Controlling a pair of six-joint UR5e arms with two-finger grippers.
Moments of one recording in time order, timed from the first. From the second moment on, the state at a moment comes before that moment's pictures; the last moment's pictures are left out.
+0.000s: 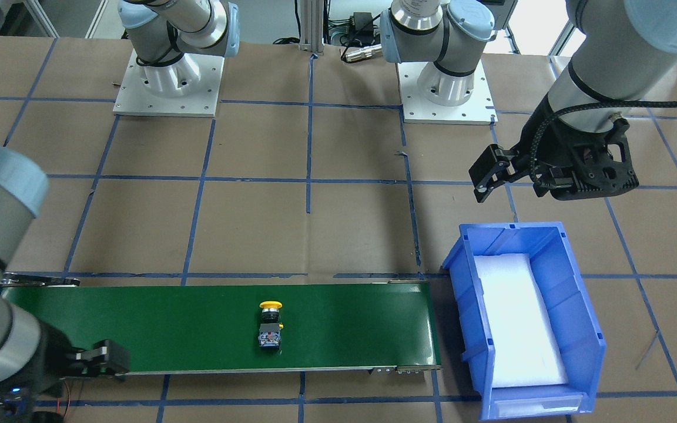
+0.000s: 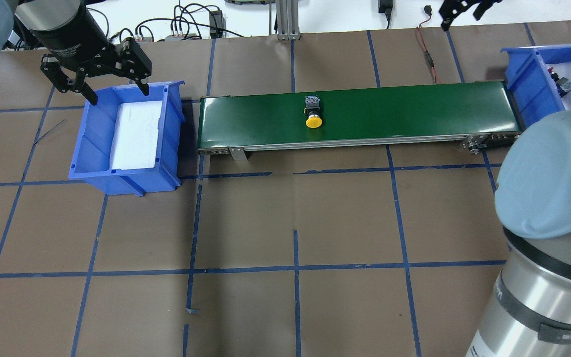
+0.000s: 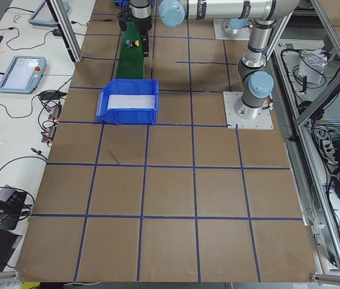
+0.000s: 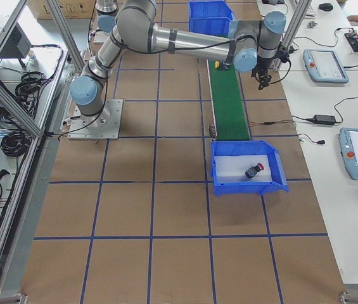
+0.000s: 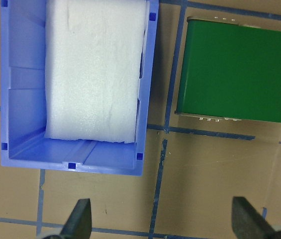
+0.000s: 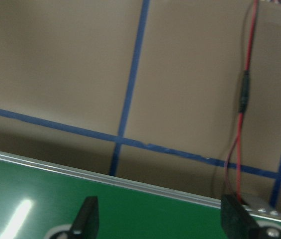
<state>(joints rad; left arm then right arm) -1.47 -1.70 -1.44 -1.58 1.54 -0.04 1.52 -0.90 1.03 -1.76 -1.50 -0.23</state>
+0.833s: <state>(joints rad) -1.47 -1.70 -1.44 -1.57 1.54 0.04 1.68 -0.93 1.20 -1.85 -1.51 0.09</state>
